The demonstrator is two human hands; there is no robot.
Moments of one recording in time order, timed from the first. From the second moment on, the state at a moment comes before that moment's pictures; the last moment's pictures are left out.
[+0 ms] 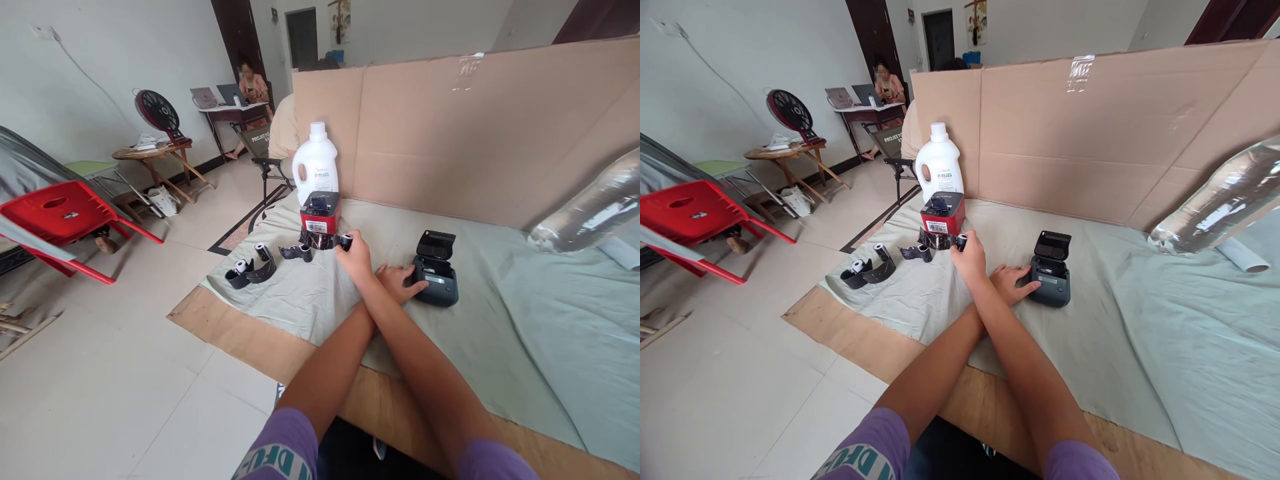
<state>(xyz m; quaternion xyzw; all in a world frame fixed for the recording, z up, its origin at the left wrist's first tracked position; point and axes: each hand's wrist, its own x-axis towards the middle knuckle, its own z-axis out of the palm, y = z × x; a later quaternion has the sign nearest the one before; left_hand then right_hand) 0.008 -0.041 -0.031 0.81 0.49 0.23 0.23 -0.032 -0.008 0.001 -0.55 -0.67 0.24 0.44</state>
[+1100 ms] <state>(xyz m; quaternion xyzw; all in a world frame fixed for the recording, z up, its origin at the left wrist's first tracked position) 0.009 -0.042 -0.032 0.82 0.50 0.22 0.19 -0.032 -0.010 -0.002 -0.60 -0.74 0.17 0.25</state>
